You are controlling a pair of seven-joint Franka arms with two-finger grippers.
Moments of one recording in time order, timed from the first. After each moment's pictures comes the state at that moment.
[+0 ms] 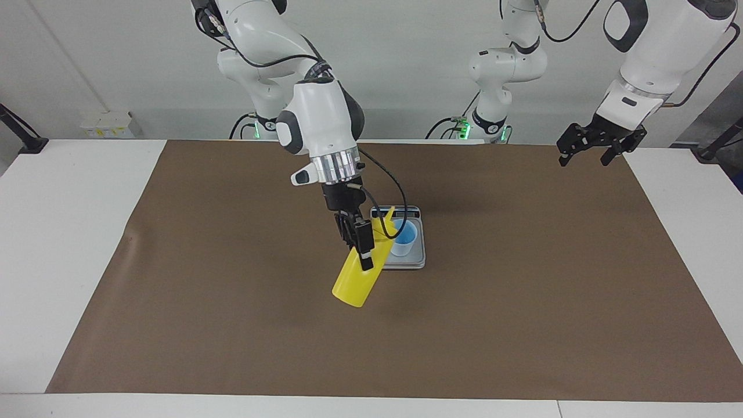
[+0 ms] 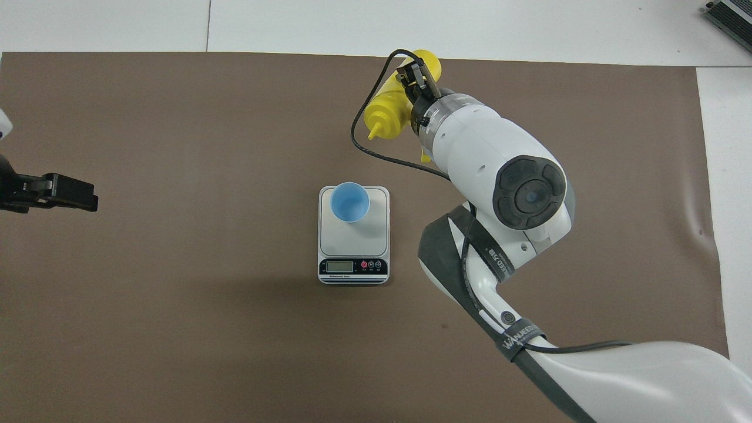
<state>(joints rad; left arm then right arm) 0.04 -0.06 -0.09 -1.66 -0.01 1.59 -0.02 0.13 0.35 0.33 -1.65 -0.37 2.69 1.76</state>
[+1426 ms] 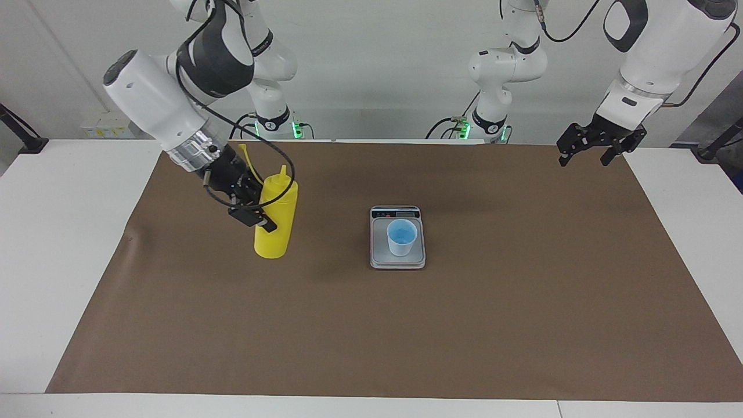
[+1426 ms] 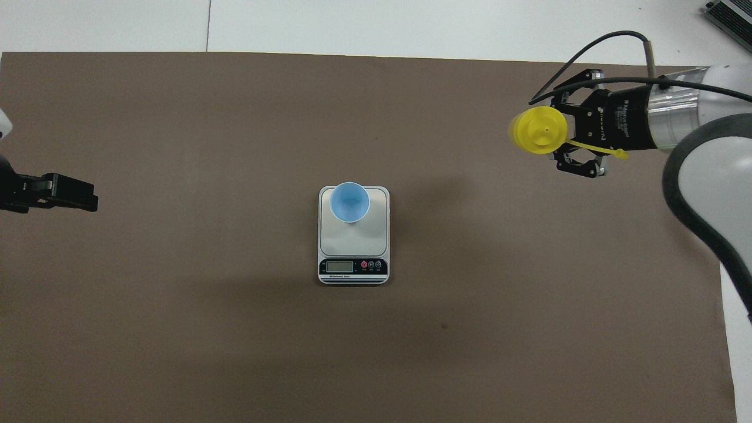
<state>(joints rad) 0.04 -0.06 -0.09 -1.66 -0.01 1.59 -0.02 -0.28 0.16 0.33 -1.65 0.51 1.98 1.31</state>
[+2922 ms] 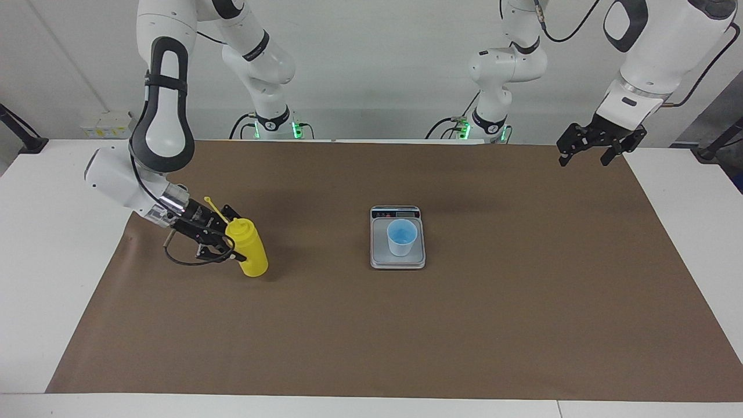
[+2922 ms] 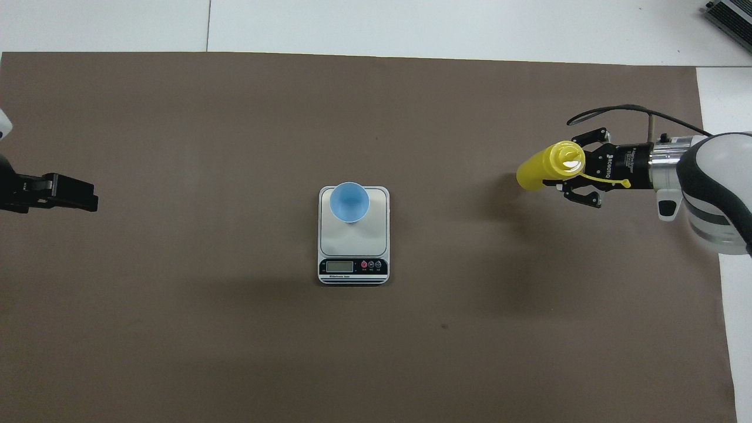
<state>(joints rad) 0.04 -0.06 -0.09 -1.66 -0.01 1.59 -0.02 -0.45 0.32 0.33 -1.88 0.80 2.10 1.18</state>
